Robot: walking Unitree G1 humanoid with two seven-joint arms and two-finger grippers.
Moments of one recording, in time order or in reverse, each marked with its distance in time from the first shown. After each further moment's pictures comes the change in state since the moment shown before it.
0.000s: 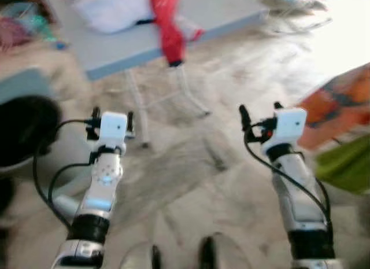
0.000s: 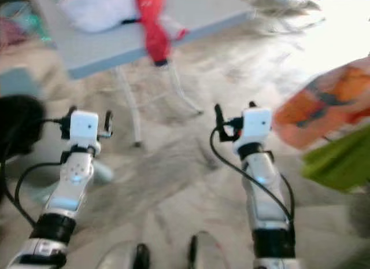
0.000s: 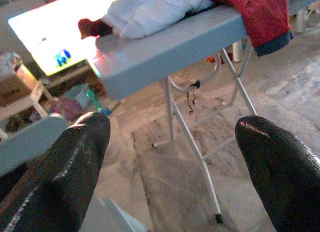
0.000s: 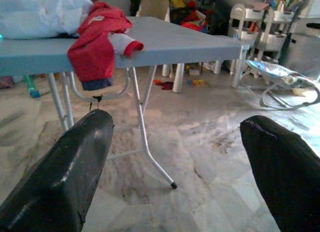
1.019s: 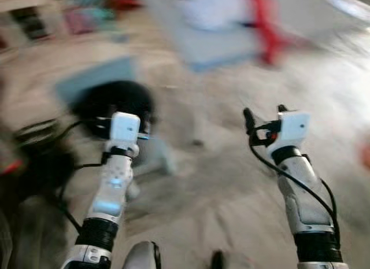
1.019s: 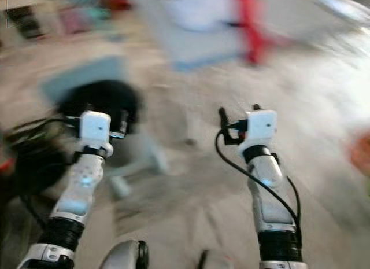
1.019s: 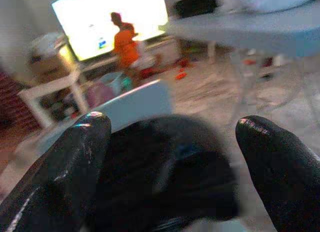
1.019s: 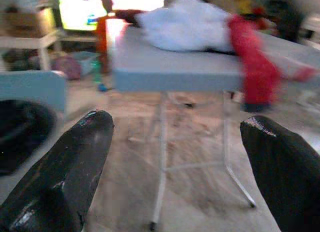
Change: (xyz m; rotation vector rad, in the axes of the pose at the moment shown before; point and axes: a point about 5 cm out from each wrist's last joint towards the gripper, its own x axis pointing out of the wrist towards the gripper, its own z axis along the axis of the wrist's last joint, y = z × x) left arm -0.004 -0.007 0.010 -0.026 -0.058 -0.075; right arm -0.002 0.003 -0.002 0.015 0.000 0.025
